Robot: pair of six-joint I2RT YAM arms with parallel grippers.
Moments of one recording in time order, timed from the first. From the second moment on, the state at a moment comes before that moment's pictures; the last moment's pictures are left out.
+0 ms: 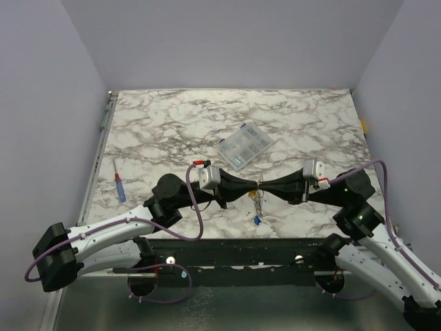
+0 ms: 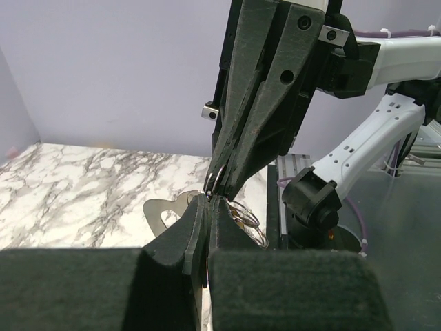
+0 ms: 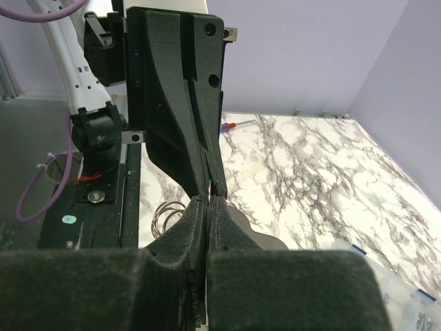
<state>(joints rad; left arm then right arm) -1.00 1.00 0.59 0.72 0.41 -0.12 0.65 0.60 0.65 0.11 -0.76 -0.09</state>
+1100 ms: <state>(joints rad) -0.99 1.07 0.63 0.65 0.40 -0.04 0.65 0.60 0.65 0.01 -0.70 -0.13</state>
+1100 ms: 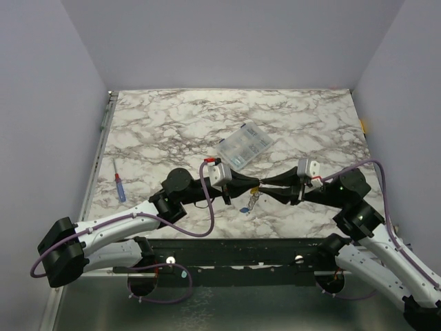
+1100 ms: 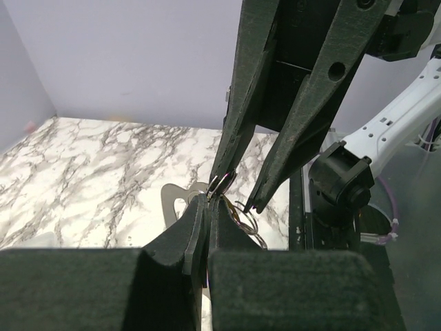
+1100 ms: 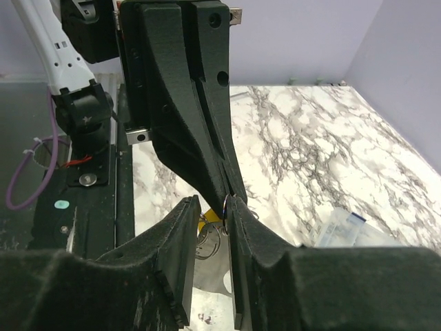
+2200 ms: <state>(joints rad) -0.98 1.05 0.63 0.48 0.37 0.08 0.65 0.76 0.95 -0.35 -0.62 -0.29</state>
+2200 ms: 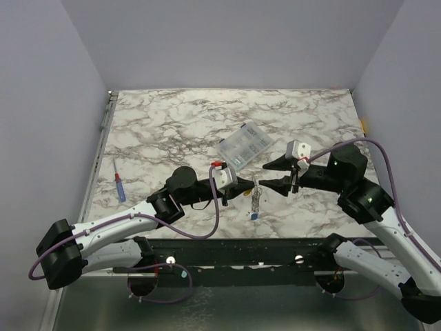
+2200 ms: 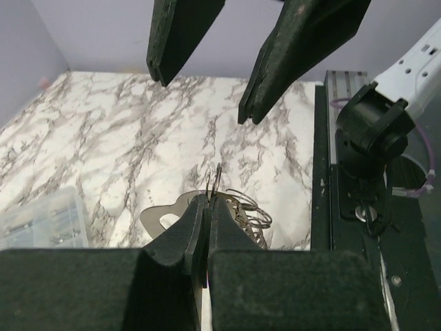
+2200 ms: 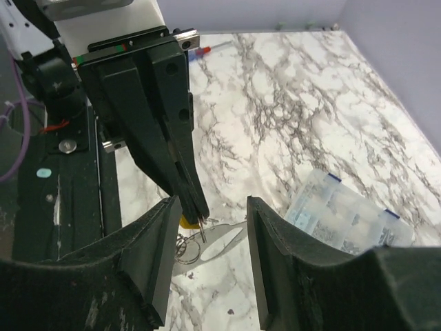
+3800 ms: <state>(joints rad) -0.98 1.07 0.67 0.36 0.37 0.13 0.69 0.96 1.02 -0.61 -0.56 -0.50</state>
